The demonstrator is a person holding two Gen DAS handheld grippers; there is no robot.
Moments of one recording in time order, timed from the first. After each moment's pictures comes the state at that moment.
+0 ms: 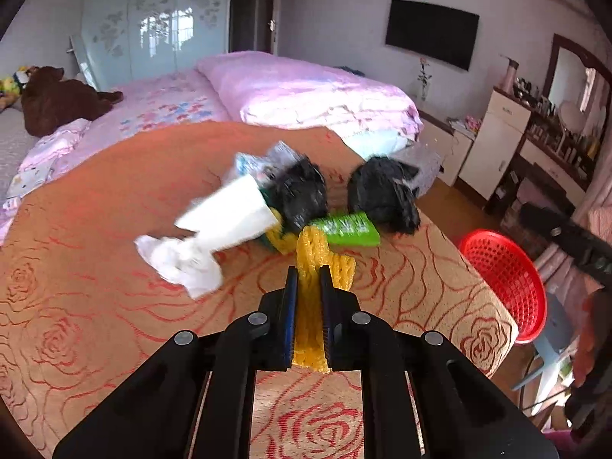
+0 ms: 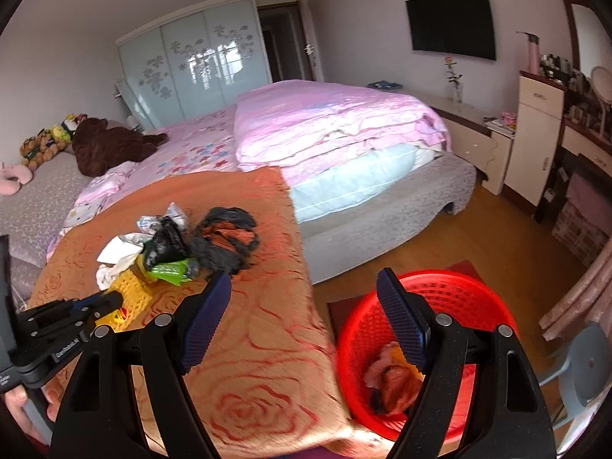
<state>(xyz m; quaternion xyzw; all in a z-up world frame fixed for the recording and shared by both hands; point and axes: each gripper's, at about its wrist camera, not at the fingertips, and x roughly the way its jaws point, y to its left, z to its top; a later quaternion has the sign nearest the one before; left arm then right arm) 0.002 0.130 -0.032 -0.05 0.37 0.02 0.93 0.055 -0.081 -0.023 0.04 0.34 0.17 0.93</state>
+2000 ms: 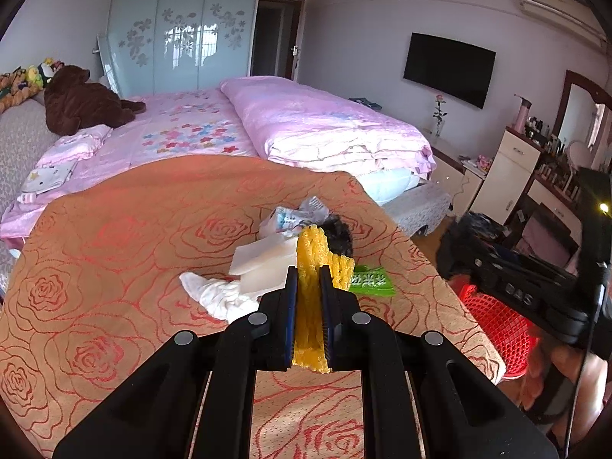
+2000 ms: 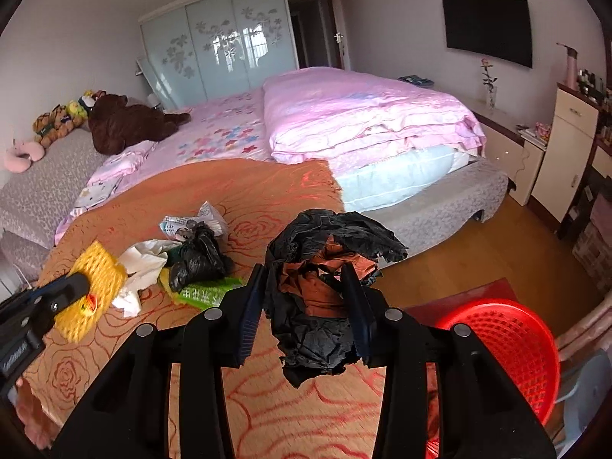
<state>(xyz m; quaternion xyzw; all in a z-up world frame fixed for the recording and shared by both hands) 0.000 0.152 0.004 -0.07 0.32 0.04 0.94 0.085 -0.023 -0.017 0.02 0.35 0.20 0.92</state>
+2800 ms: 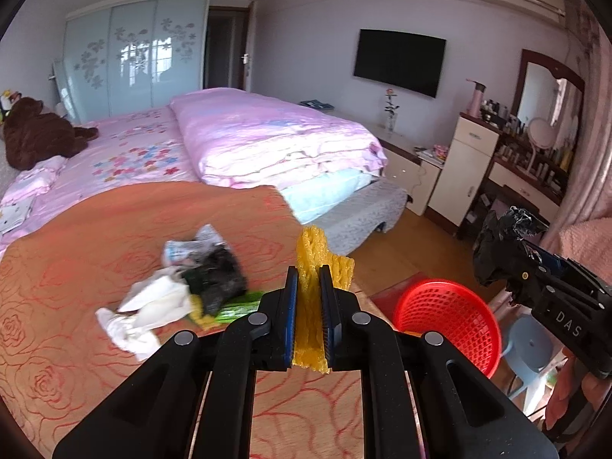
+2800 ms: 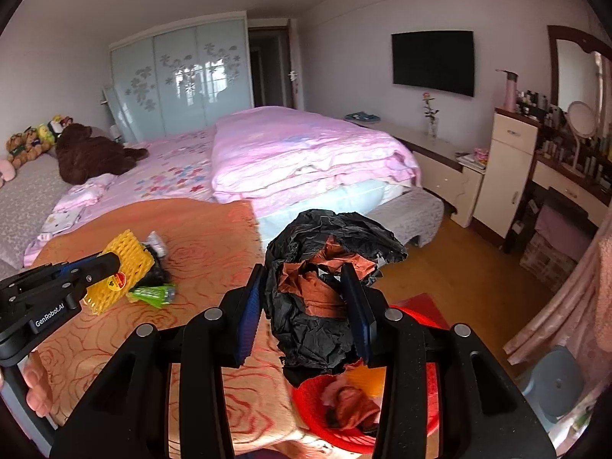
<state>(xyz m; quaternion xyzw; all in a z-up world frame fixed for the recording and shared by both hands) 0.026 0.067 0.020 -0.04 0.31 -0.04 0.95 0.033 -0.118 0.021 0.01 0.28 0.11 0.95</state>
